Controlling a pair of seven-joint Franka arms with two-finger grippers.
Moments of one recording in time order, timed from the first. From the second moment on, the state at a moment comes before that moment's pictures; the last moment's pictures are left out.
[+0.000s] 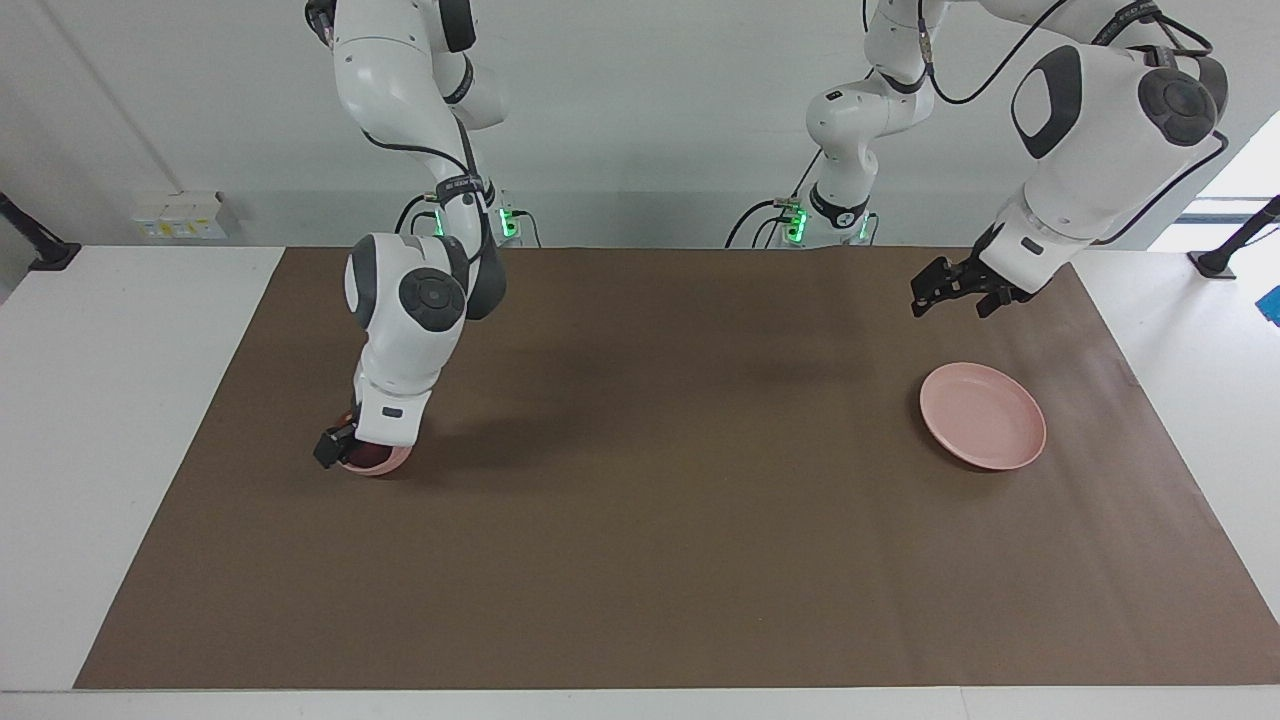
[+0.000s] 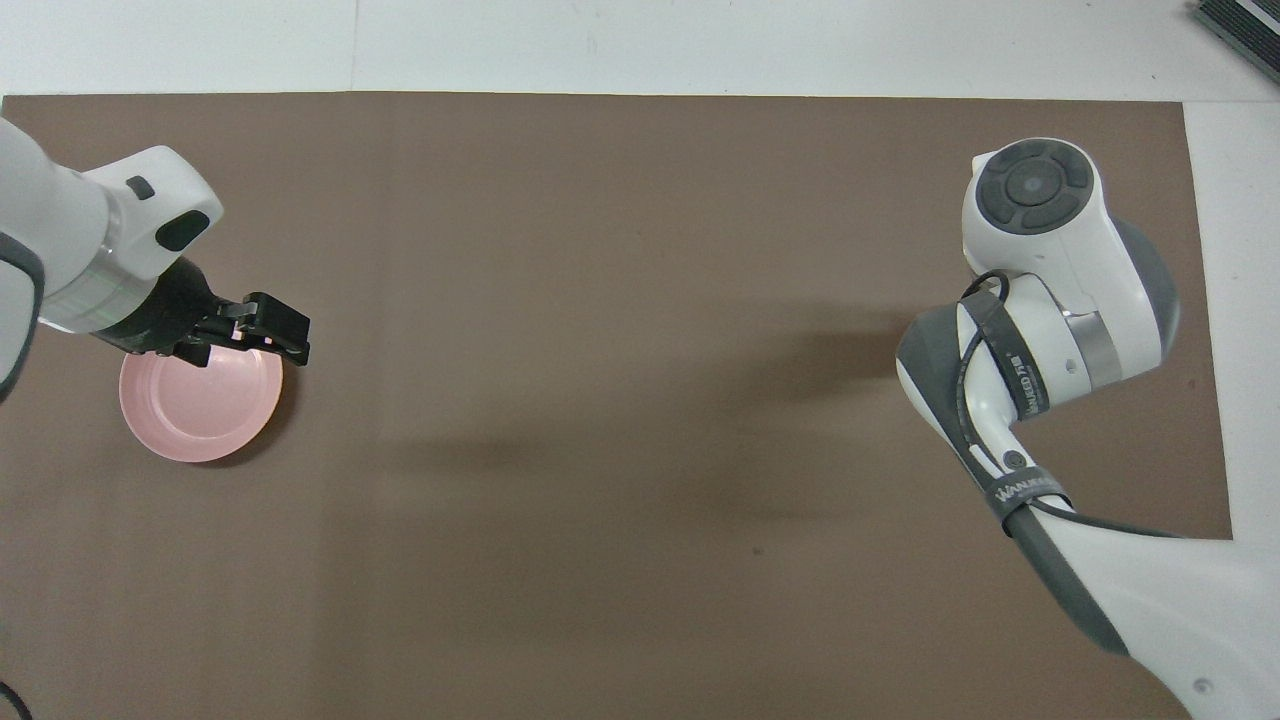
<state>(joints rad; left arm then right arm) 0.31 0.08 -0.41 -1.63 -0.08 1.56 -0.10 0.23 0.40 -0.12 -1.72 -0.56 2.05 -0.50</state>
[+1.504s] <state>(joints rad) -0.16 -0.05 0.09 -1.60 -0.08 1.48 0.00 0.19 0.40 -0.12 -1.84 -0.56 2.07 -0.52</state>
